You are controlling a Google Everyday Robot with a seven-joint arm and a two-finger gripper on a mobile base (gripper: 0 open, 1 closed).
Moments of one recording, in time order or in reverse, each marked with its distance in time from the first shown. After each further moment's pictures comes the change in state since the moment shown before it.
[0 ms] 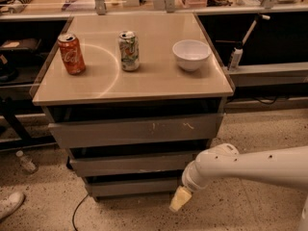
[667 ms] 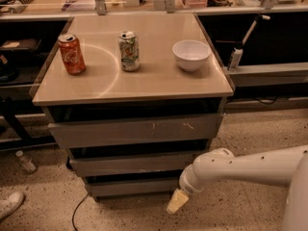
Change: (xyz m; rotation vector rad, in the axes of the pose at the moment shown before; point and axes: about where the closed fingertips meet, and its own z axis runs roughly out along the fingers) arm 0.008 0.000 0.027 -0.023 -0.011 0.018
